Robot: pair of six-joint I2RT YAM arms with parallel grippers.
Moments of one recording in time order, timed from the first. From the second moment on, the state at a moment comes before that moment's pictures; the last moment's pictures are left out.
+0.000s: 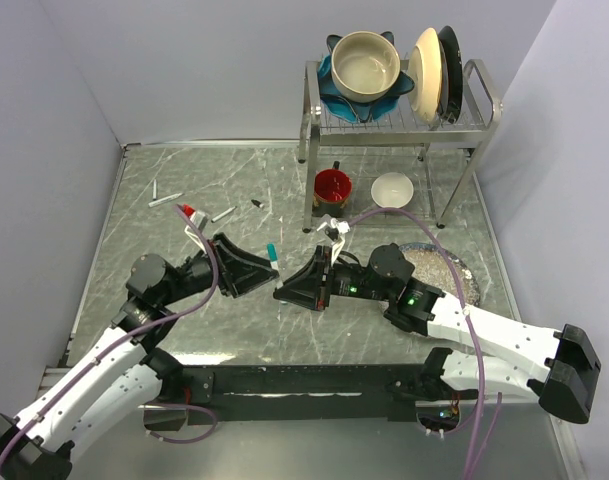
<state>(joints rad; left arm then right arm) -0.57 0.64 0.53 0.34 0.63 -0.95 0.98 1.01 0.69 0.36 -0.45 0.59</state>
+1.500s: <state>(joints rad) -0.63 0.64 0.60 0.31 0.63 -0.90 1.00 1.04 0.71 0.39 -0.53 0.66</state>
